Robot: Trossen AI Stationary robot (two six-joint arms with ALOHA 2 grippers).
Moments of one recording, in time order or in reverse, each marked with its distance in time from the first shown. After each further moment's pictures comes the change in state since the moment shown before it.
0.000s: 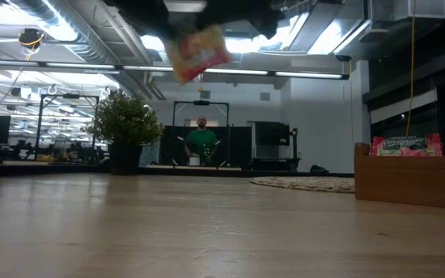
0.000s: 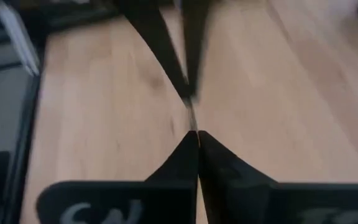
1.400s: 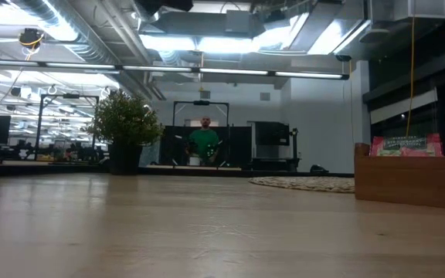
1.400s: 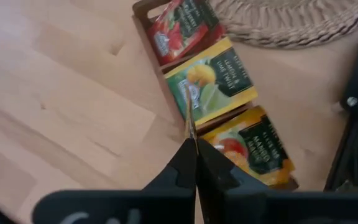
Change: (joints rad) left arm -0.064 0.000 -0.004 0.154 -0.107 0.063; right arm 0.856 -0.010 -0.013 -1.216 0.180 1.954
